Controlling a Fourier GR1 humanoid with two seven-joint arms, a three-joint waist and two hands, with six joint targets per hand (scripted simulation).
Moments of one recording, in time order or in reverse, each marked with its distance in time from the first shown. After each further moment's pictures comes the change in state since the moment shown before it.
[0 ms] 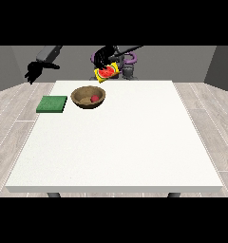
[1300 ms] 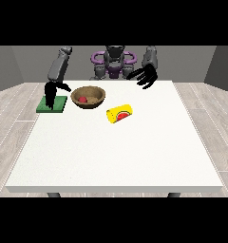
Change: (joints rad) left arm 0.303 0.006 0.732 -0.253 1.010 0.287 -0.432; right arm -0.018 0.070 -0.023 -0.050 -0.074 -0.016 0.060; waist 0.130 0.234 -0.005
